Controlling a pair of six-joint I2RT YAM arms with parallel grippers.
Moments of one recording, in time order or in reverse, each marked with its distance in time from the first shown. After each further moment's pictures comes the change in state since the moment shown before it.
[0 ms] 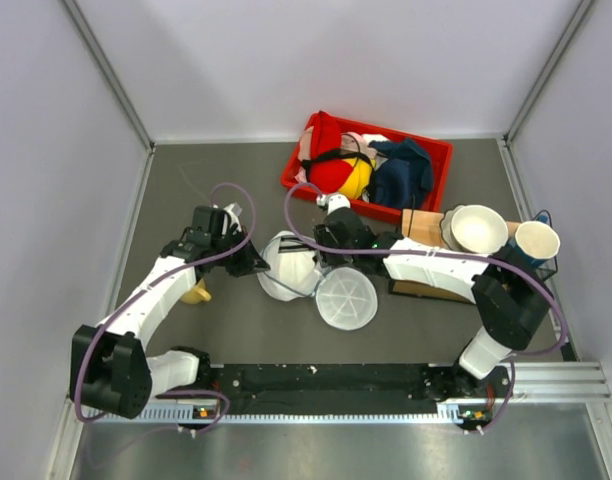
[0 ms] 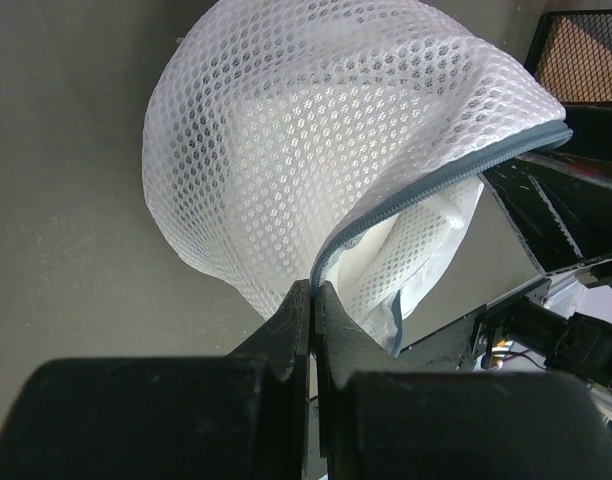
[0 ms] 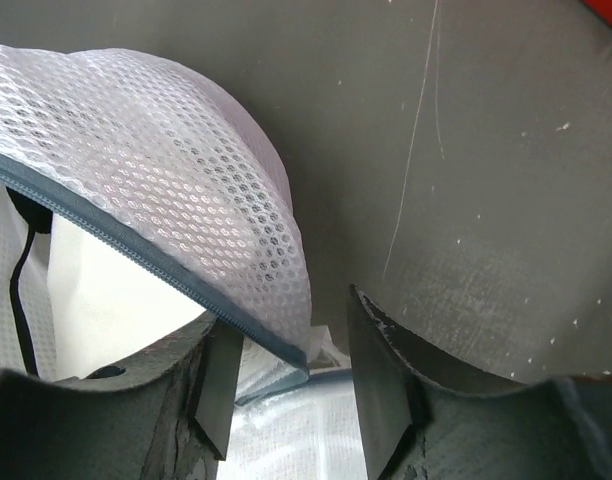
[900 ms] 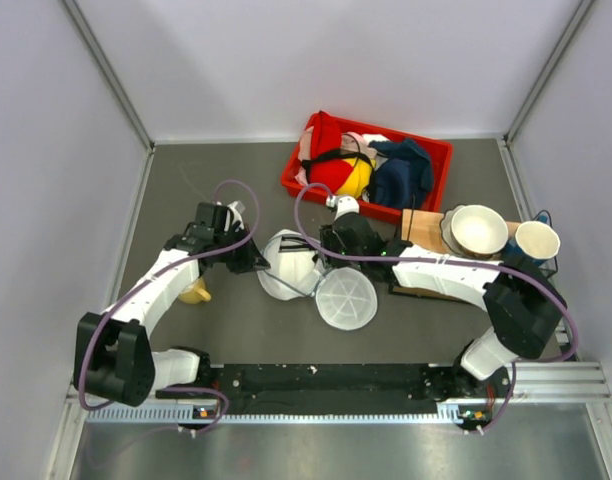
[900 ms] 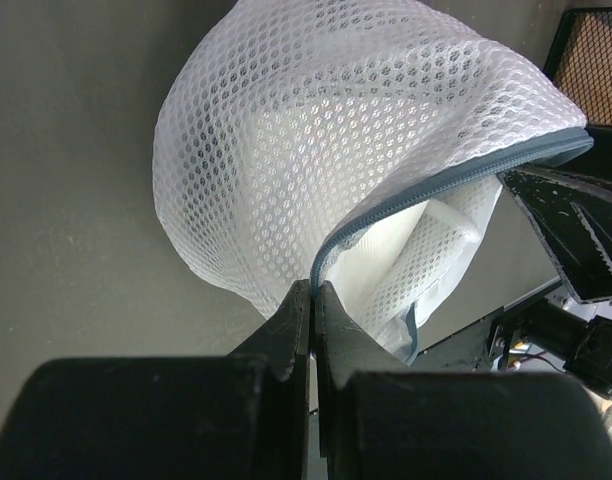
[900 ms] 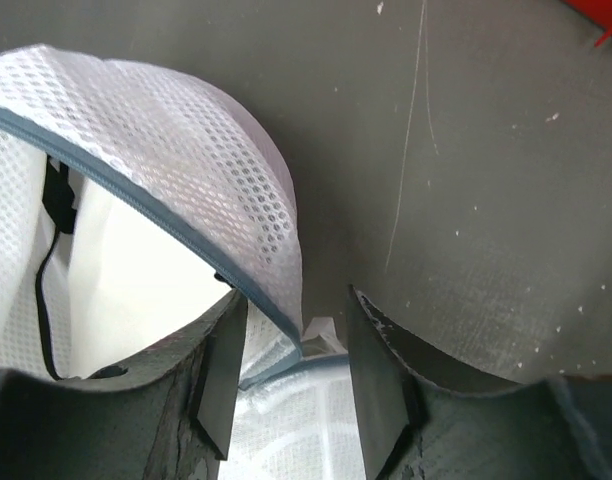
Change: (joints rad) left arm 0.002 0.063 0.027 -0.002 -0.007 0.042; right arm 0.000 -0.083 -0.097 0.086 0.015 0.049
